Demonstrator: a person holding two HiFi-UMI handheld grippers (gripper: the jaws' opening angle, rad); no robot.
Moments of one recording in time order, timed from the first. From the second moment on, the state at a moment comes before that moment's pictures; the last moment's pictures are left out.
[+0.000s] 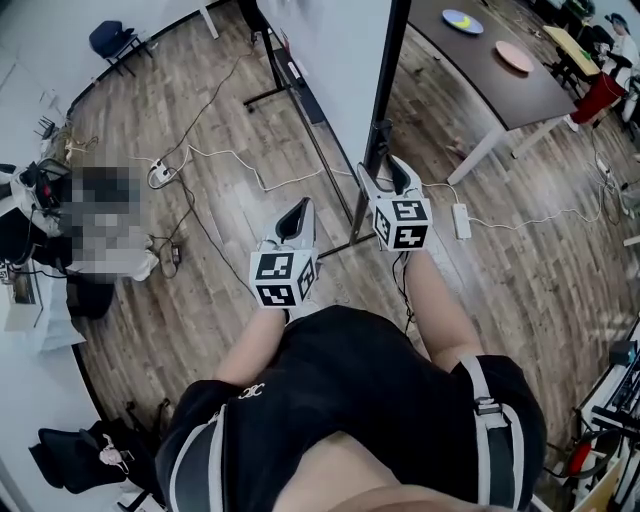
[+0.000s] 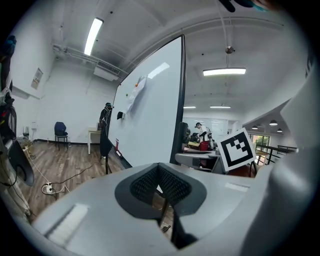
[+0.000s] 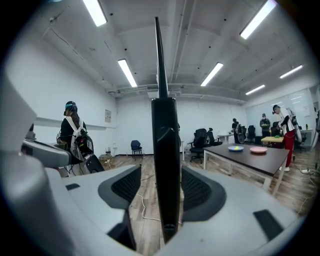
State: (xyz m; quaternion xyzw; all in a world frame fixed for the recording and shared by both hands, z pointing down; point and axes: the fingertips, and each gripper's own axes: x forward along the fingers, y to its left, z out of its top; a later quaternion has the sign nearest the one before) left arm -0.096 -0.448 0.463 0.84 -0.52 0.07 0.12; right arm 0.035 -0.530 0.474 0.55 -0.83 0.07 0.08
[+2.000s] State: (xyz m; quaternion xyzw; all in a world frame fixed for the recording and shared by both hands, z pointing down) left arm -0.059 -0.415 0.476 0.86 -0.49 0.07 0.15; right arm 0.063 -0.488 0.484 0.58 -0.80 0.05 0.12
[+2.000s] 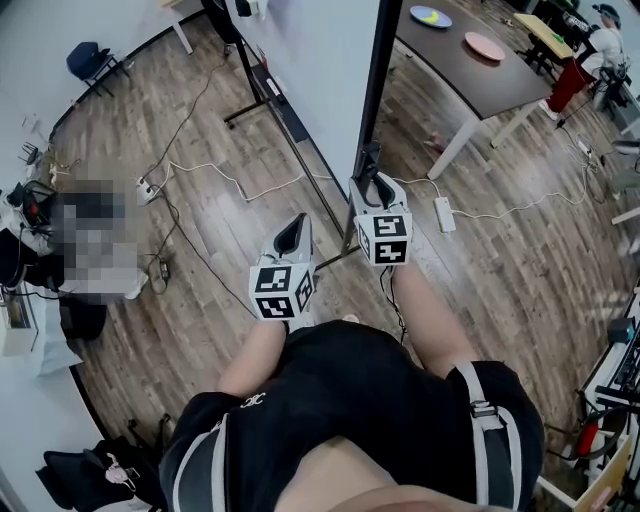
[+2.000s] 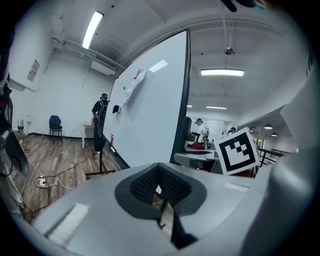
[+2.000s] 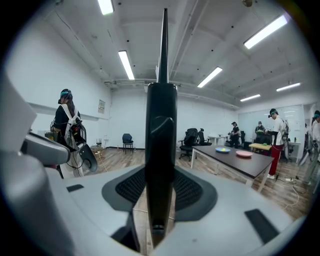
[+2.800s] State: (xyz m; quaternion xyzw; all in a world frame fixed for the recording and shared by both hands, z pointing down) left arm 0.021 -0.357 0.483 0.89 -0.42 0.08 0.15; right arm 0.131 -0.378 0.483 0.59 -0.80 0.07 0.12
